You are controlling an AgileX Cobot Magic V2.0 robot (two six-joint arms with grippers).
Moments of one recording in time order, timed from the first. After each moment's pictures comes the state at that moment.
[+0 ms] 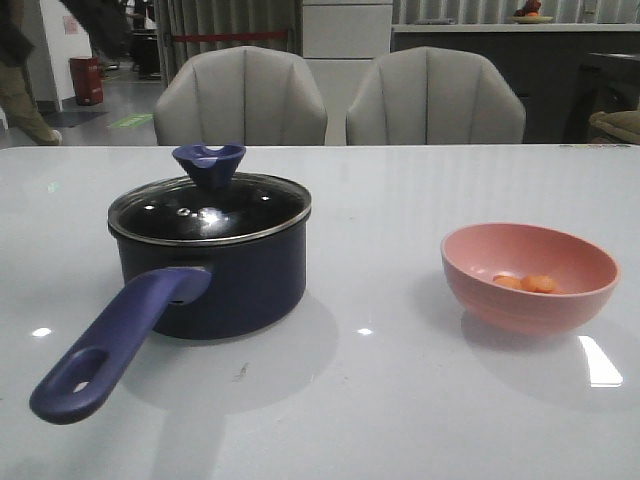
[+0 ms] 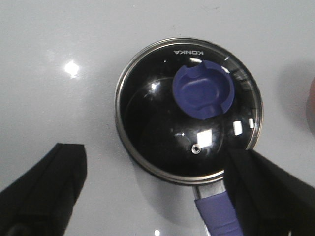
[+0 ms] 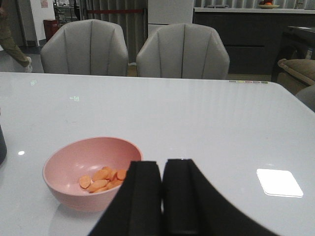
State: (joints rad) left arm -0.36 1.44 -1.26 -0.13 0.79 -0.04; right arm 0.09 -0.01 0.03 -0.06 0.06 0.11
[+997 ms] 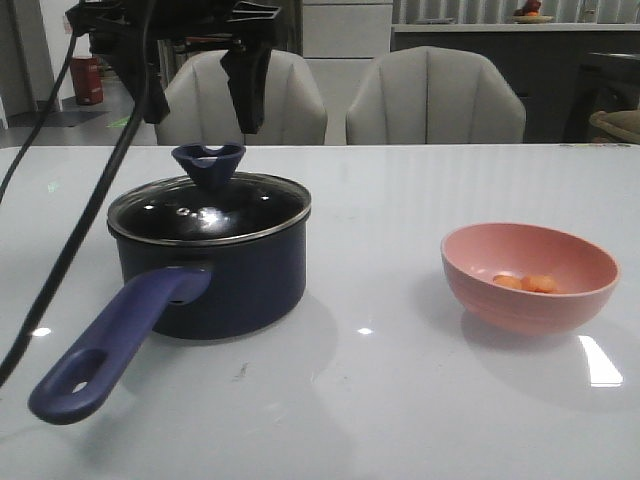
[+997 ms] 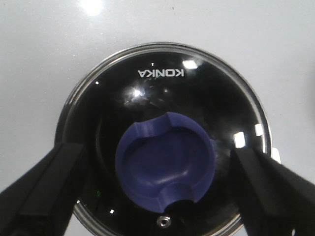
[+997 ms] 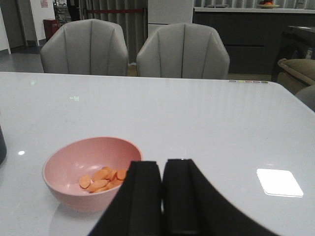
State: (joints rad) left arm -0.52 1.92 -1.78 0.09 1.11 -0.29; right arm 0.09 -0.01 0.03 -0.06 0.06 0.11
